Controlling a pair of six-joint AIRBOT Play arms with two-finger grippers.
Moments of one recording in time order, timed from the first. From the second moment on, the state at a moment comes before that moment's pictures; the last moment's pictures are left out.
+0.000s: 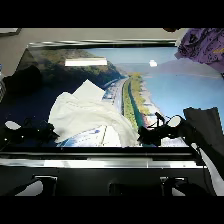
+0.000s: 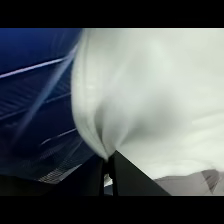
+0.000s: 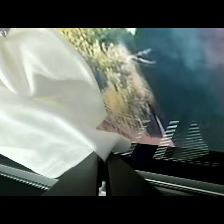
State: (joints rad) left arm 0.33 -1.22 0.60 1.00 -1.02 -1.63; right arm 0.11 -1.23 0.65 -0.91 1.08 1.68
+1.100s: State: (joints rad) left arm 0.32 -0.82 1.94 1.12 -1.01 -1.63; right arm 0.12 -0.96 2.05 -1.40 1.14 1.61
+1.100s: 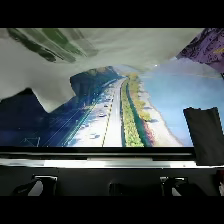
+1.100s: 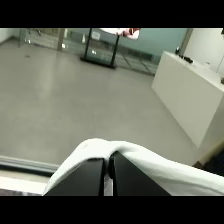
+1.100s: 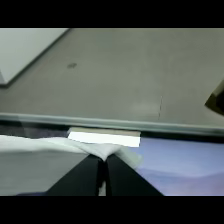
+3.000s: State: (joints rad) left arm 0.37 -1.65 1.63 1.29 -1.47 -1.61; right arm 0.03 -1.73 1.80 -1.34 1.57 1.60
